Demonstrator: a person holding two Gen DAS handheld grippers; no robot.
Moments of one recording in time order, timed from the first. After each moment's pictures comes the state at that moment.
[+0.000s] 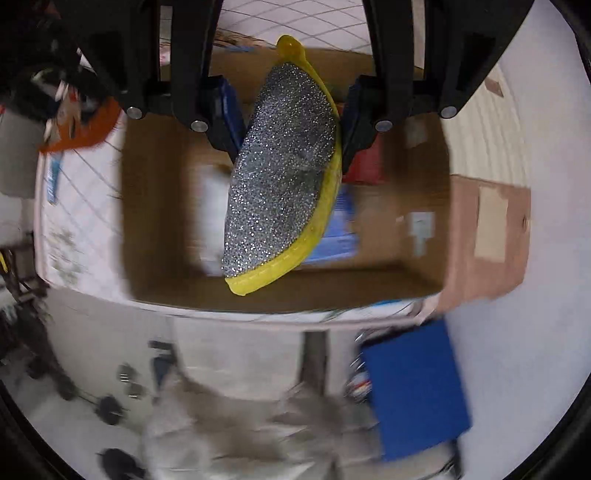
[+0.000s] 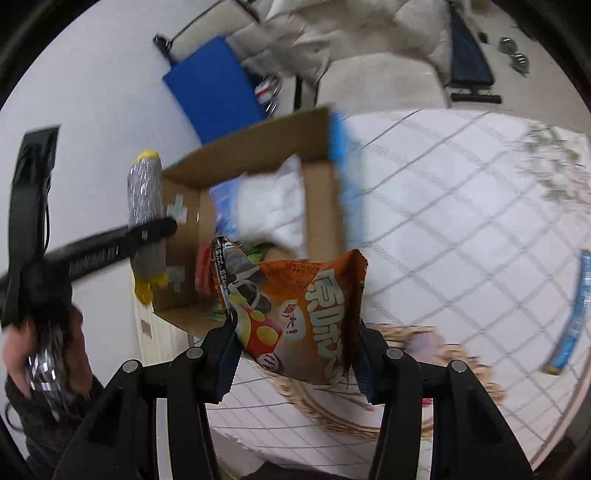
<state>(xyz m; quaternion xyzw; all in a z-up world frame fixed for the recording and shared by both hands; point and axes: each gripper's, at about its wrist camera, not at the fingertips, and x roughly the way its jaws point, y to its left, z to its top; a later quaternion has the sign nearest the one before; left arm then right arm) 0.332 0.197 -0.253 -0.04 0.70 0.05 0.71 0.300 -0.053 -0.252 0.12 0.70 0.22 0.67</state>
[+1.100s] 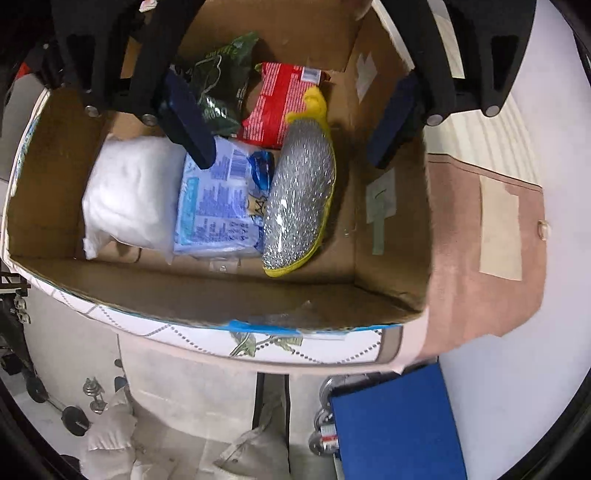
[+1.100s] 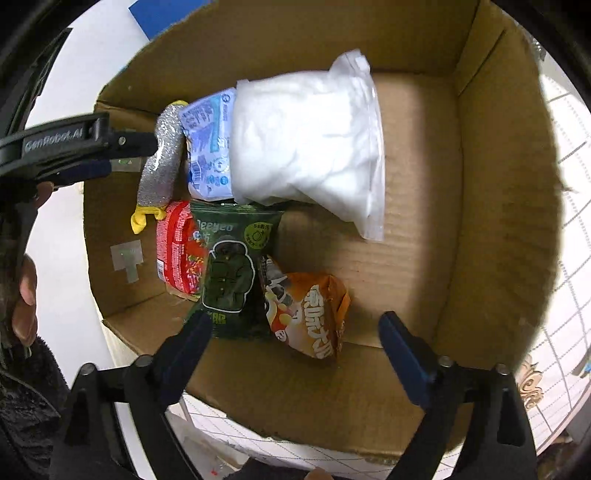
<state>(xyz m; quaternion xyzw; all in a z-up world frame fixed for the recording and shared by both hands) 0.347 0.269 -0.326 -0.05 0.75 0.06 0.66 0.293 0.065 -0.351 0.04 0.77 0.18 0.61</state>
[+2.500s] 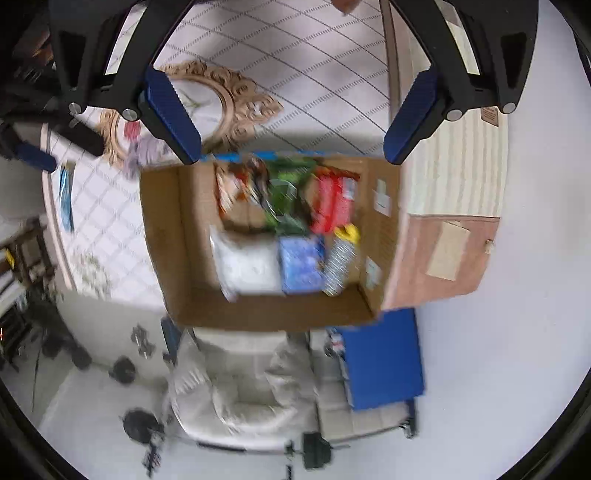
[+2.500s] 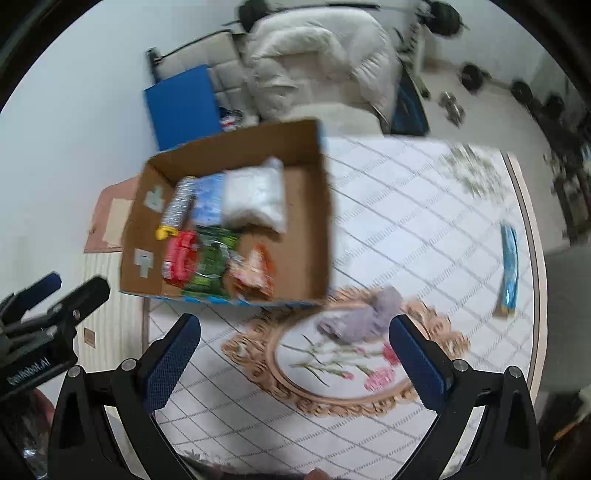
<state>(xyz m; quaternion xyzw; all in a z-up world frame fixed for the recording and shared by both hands) 0.158 0.147 -0.186 -0.01 0.60 0.05 0.80 0.171 -0.051 -0.180 0.04 0.63 0.09 0.77</state>
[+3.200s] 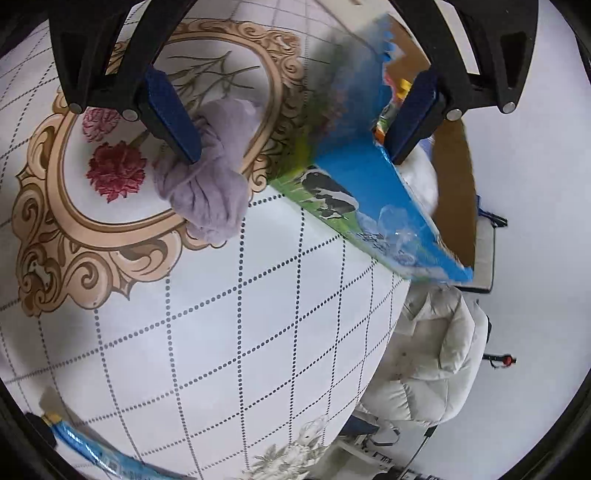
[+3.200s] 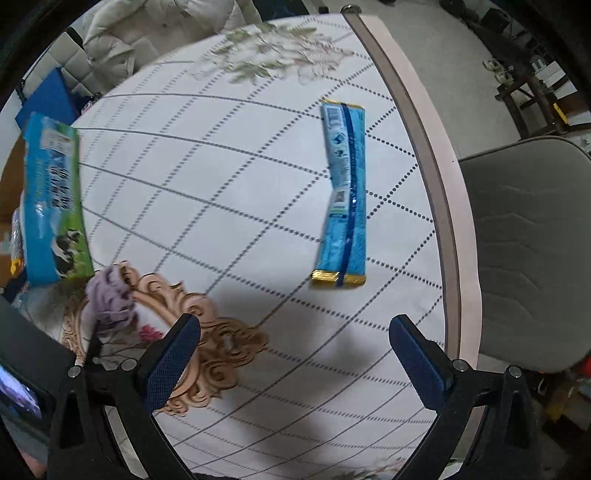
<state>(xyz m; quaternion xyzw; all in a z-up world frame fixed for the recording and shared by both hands) 0.177 -0.151 -0.372 0.47 0.56 -0.06 0.68 0.214 -0.332 -0.326 0.05 0.73 -0.03 0.68</state>
